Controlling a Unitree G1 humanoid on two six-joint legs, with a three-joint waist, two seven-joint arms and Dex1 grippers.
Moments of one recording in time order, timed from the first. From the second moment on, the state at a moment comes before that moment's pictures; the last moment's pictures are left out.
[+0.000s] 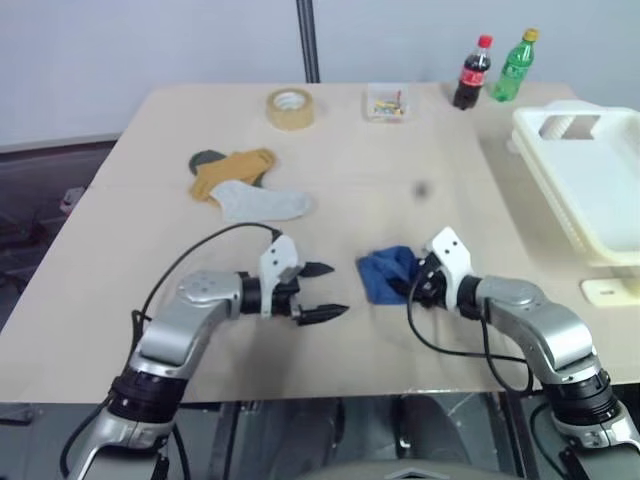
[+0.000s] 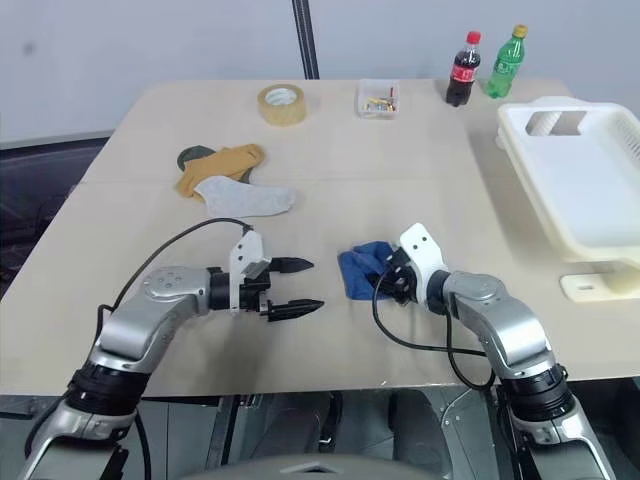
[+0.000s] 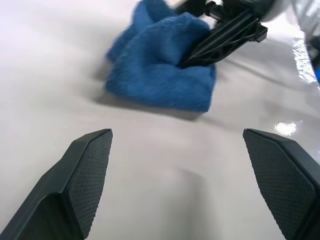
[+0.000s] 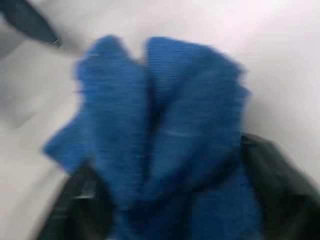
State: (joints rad) left arm -0.24 0.62 -0.08 -0.22 -0.37 0.52 -1.06; right arm -0.30 -0.45 0.20 -0.36 0.33 0.88 0.59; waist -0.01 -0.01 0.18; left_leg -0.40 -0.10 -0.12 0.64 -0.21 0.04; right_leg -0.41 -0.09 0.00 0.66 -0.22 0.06
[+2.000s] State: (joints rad) left arm -0.47 0.56 -0.05 -0.23 -0.52 0.64 -0.87; right arm -0.23 -0.66 -0.30 -0.50 0.52 0.71 0.31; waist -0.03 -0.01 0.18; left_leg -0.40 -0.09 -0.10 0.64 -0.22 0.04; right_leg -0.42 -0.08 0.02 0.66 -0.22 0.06
